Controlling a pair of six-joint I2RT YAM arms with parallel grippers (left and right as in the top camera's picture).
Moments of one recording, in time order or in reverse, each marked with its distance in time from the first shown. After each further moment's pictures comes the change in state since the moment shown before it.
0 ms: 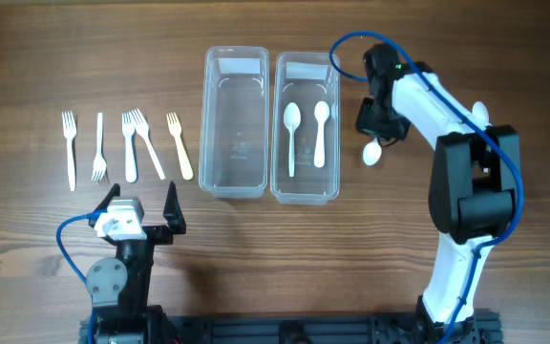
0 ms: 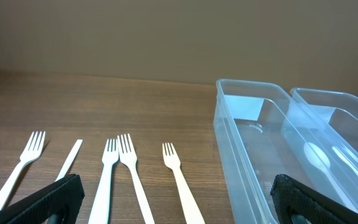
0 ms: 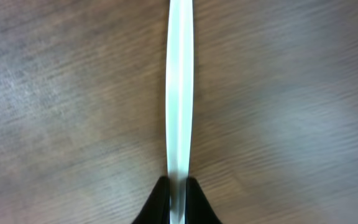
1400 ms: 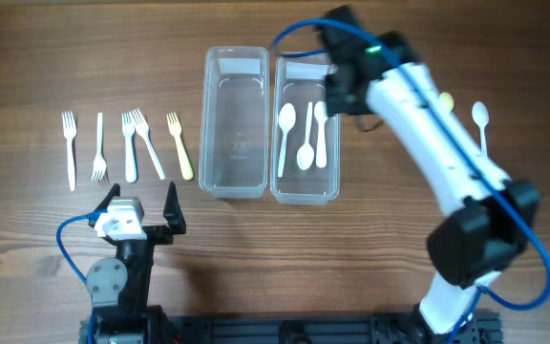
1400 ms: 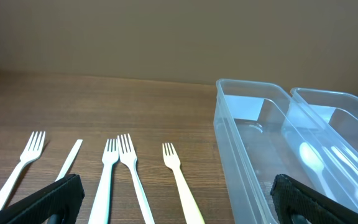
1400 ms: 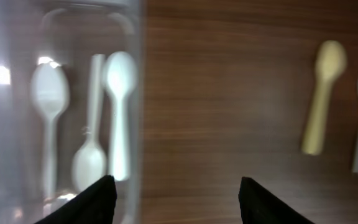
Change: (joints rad) left arm 0.000 0.000 0.000 0.000 0.000 0.000; right arm 0.197 -0.228 0.280 -0.314 0.117 -0.189
